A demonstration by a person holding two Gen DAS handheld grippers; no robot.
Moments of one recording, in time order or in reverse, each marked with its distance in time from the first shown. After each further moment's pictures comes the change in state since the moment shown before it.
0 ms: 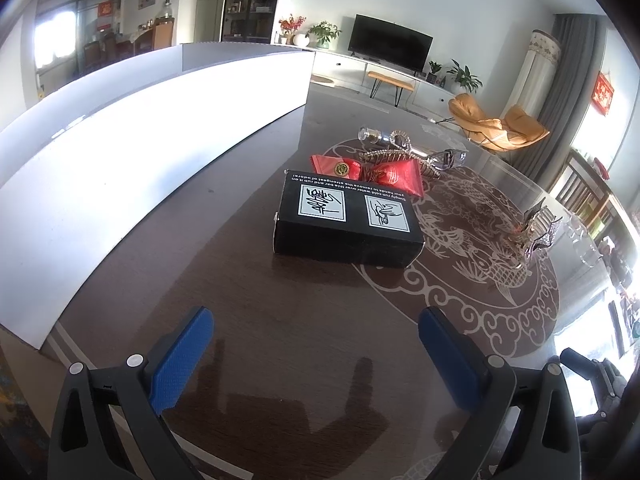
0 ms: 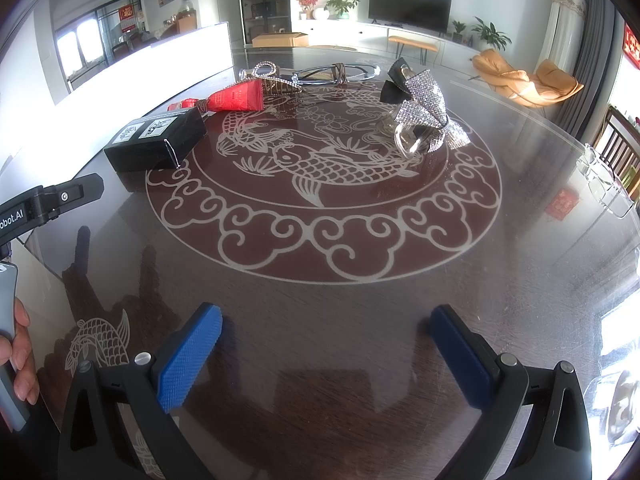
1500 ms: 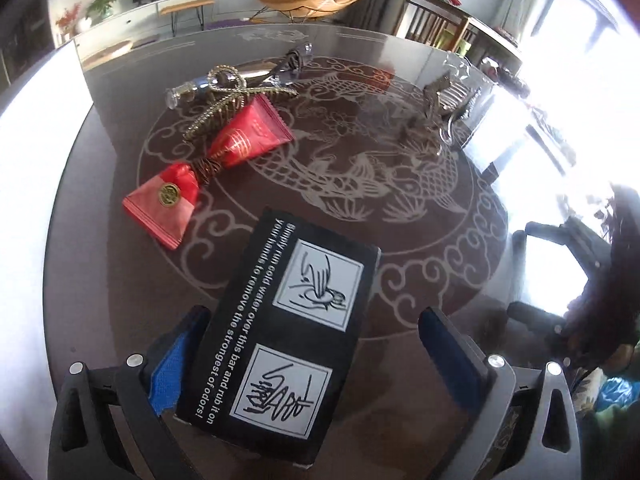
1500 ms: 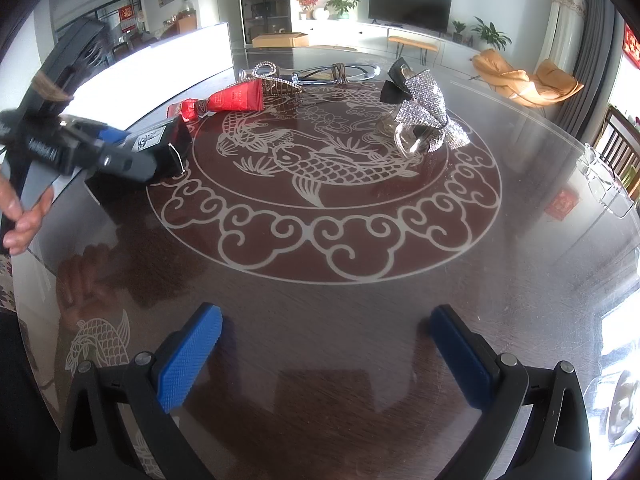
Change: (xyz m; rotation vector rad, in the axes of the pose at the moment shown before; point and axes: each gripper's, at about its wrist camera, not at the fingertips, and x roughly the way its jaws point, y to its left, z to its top) left arm 0.074 -0.051 0.060 0.624 0.369 -0.404; right arm 0.000 -0.001 0.000 -0.005 0.001 0.005
